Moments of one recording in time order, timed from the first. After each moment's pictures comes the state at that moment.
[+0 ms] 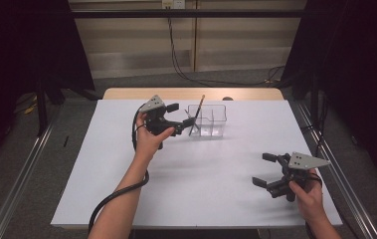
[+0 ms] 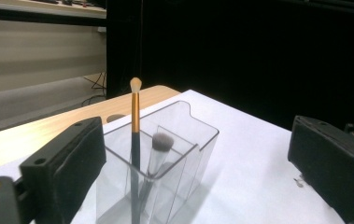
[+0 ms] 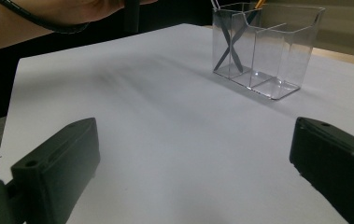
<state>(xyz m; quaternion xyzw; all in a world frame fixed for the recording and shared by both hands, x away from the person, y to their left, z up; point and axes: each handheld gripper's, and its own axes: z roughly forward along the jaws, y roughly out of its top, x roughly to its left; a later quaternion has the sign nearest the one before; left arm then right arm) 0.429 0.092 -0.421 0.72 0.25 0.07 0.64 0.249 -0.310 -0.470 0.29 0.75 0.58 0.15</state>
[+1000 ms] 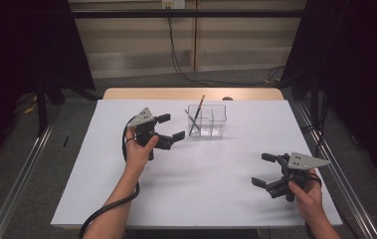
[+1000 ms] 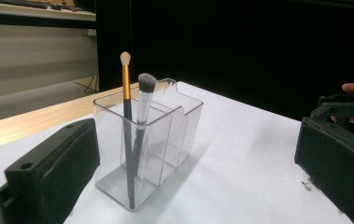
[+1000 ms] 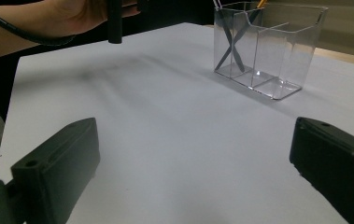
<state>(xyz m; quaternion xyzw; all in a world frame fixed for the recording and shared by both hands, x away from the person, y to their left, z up) 0.402 0.122 -0.440 0.72 0.22 0.07 0.65 0.249 -0.308 -0.470 0.29 0.75 0.58 0.15</state>
